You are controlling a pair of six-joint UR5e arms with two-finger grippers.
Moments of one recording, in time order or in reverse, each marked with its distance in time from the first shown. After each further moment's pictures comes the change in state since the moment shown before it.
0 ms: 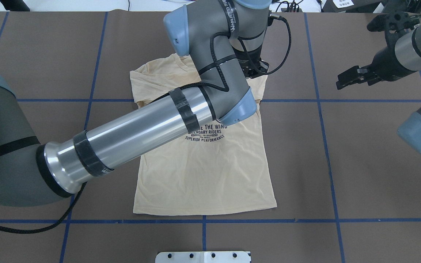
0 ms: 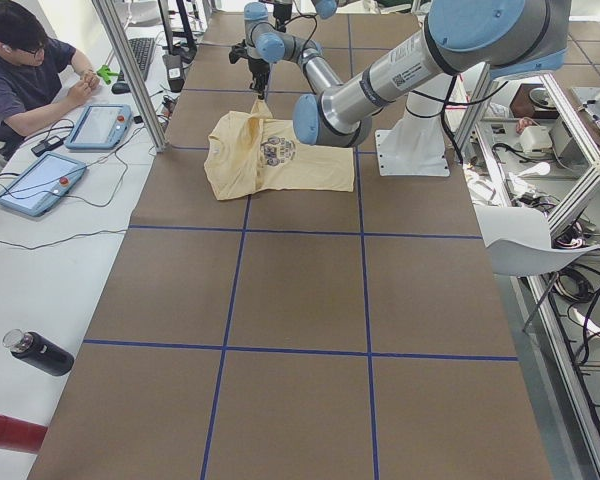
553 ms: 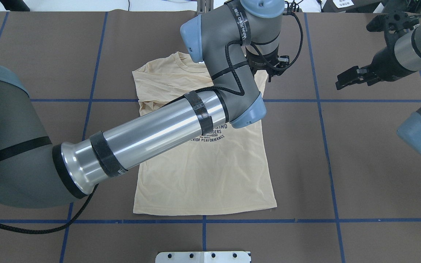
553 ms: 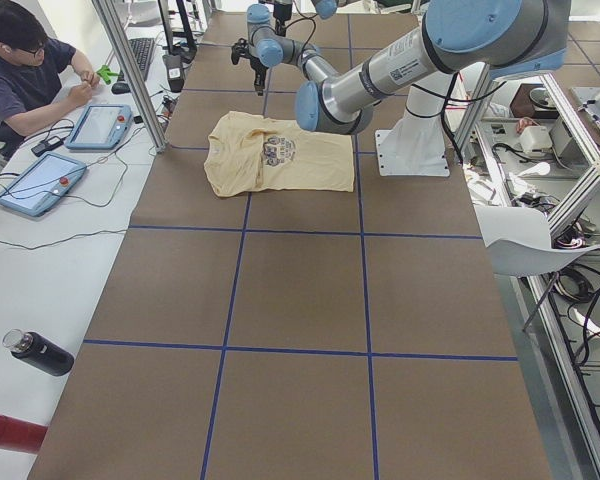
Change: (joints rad) left arm 0.014 -0.040 0.105 -0.198 0.001 -0.263; right arm -0.001 0.002 0.000 0.000 0.002 0.000
